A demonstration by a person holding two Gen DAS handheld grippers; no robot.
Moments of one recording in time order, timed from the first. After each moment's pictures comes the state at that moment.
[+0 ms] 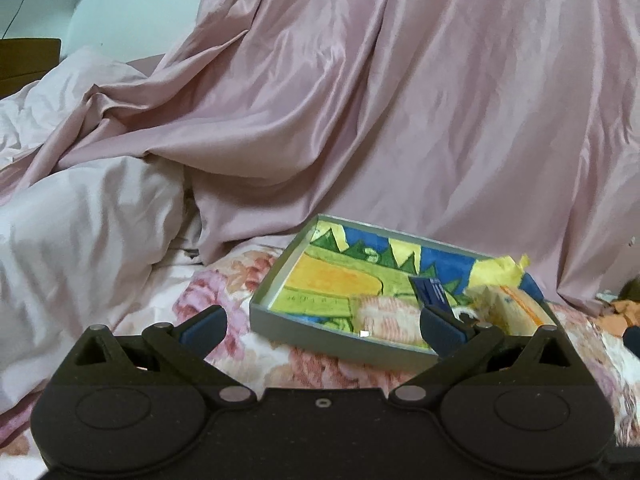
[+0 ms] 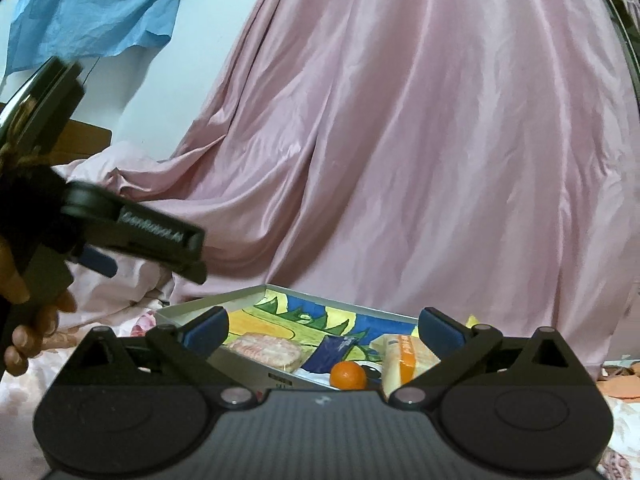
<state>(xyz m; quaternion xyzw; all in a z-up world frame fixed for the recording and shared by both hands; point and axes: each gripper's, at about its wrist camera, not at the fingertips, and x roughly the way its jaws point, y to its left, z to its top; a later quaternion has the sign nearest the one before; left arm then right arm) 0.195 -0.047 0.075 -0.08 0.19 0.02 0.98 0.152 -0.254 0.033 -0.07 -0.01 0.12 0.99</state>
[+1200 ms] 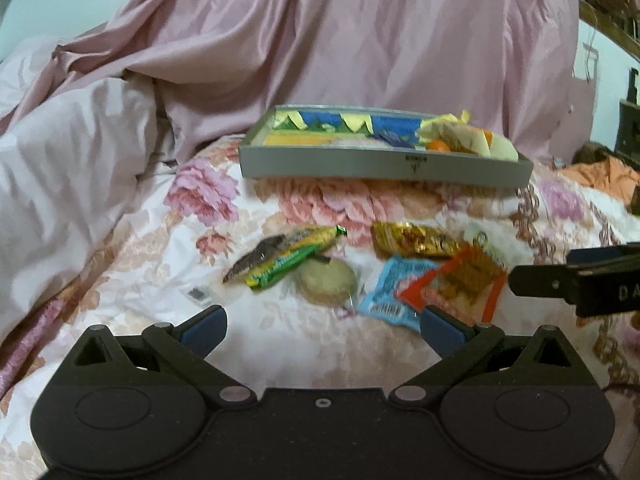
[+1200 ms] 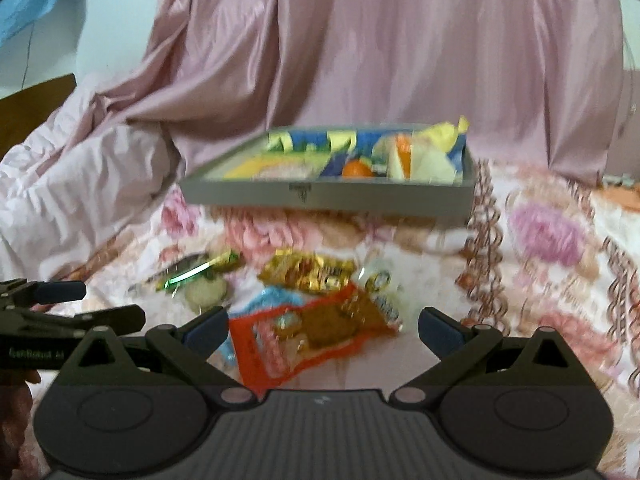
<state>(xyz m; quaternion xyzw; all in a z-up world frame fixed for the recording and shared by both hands) 0.101 -0.033 -0.013 0.02 0.28 -0.07 0.96 0.119 -0.267 -0.002 0.03 0.27 0.12 0.95</state>
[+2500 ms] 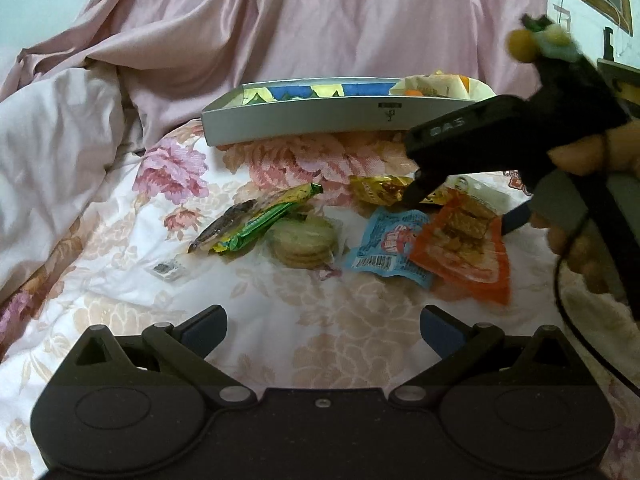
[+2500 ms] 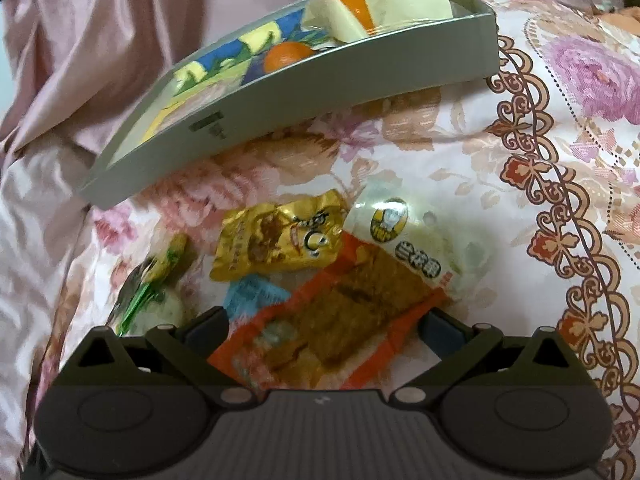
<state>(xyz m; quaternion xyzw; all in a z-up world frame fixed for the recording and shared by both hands) 0.107 -0.044 -0.053 0.06 0.28 -0.10 0.95 0.233 -0.261 -0.045 0.20 0.43 0.04 0.88</state>
